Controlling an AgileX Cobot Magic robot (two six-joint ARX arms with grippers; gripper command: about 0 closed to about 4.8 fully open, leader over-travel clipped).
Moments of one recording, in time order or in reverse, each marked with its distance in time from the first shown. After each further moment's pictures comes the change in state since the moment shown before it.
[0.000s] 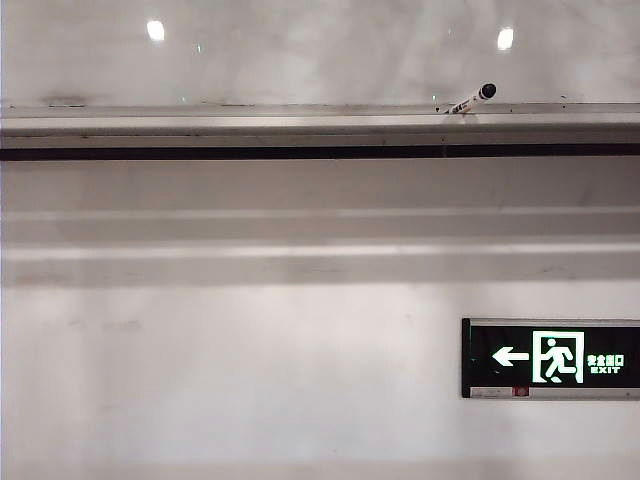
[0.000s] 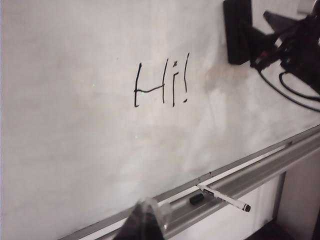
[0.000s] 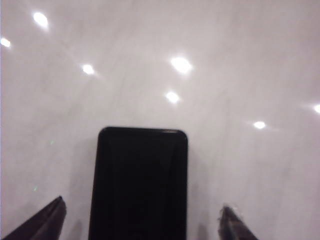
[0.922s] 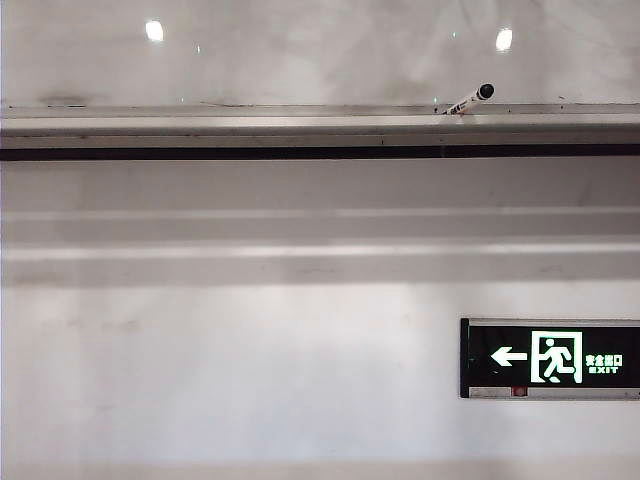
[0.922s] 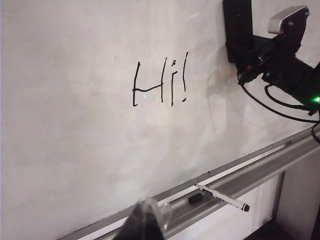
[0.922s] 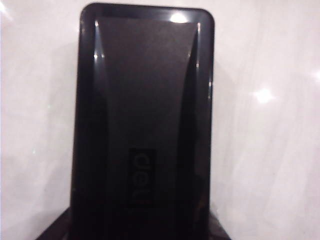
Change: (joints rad) left arm 0.000 0.003 0.000 0.000 0.000 0.000; right arm -0.010 0.084 0.059 -0.110 -0.001 -0.013
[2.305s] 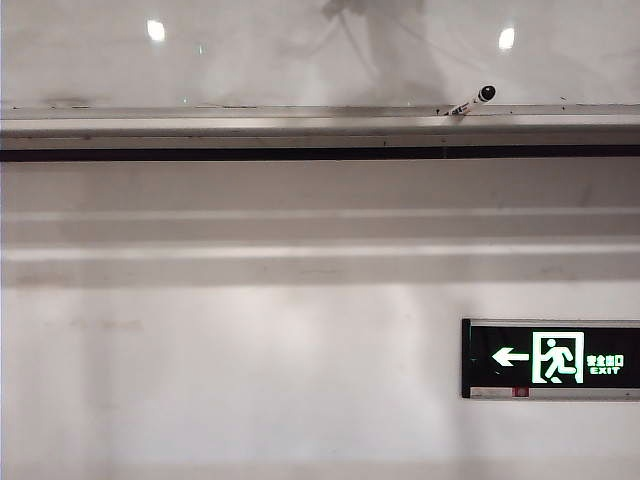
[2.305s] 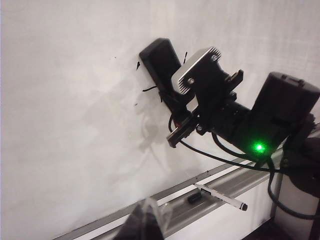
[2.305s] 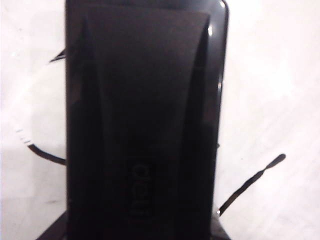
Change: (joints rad) left arm 0.000 -0.001 0.000 0.000 0.005 -0.003; right arm 0.346 0.094 0.004 -0.084 0.368 -0.376
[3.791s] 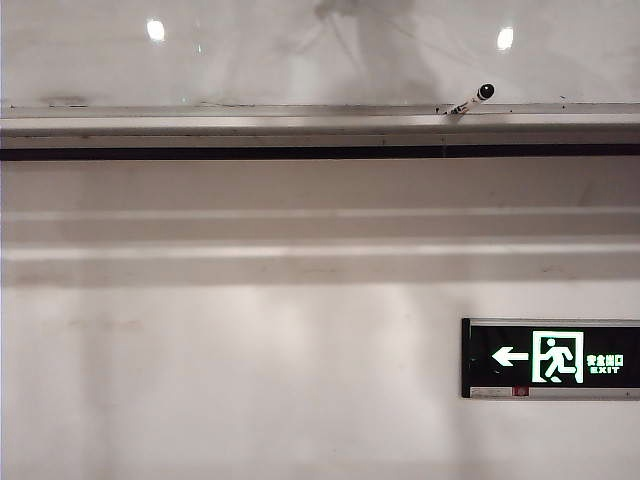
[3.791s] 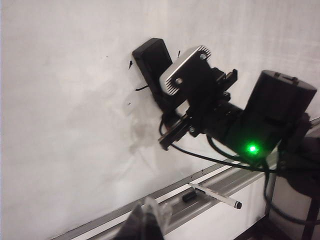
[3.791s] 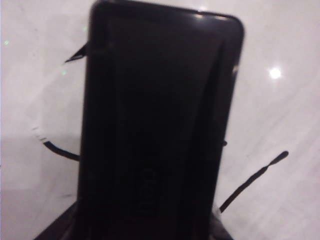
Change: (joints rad) left arm 0.000 0.000 0.000 -0.004 0.024 0.000; right arm 0.051 -0.021 -0.007 -0.027 0.064 -0.027
